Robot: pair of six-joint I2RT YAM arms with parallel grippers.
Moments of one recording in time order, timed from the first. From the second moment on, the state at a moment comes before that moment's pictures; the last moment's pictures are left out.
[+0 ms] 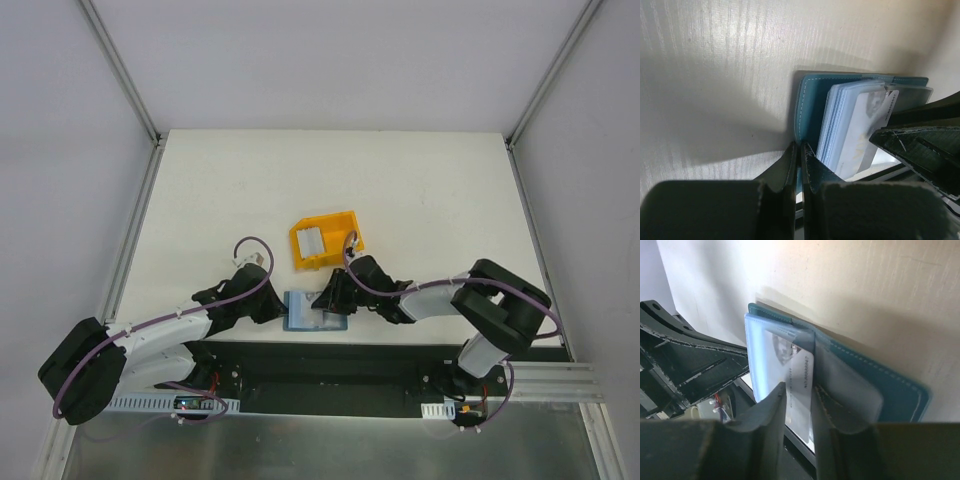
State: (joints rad) left arm -0.75 1.03 0.30 -0.16 0.02 -1.07; right arm 0.95 1.64 0.52 0.47 -0.20 1.11
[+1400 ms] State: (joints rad) left arm -0.75 1.05 0.32 -0.17 0.04 -1.07; right arm 1.01 1.66 0.78 0.04 -0.21 0.94
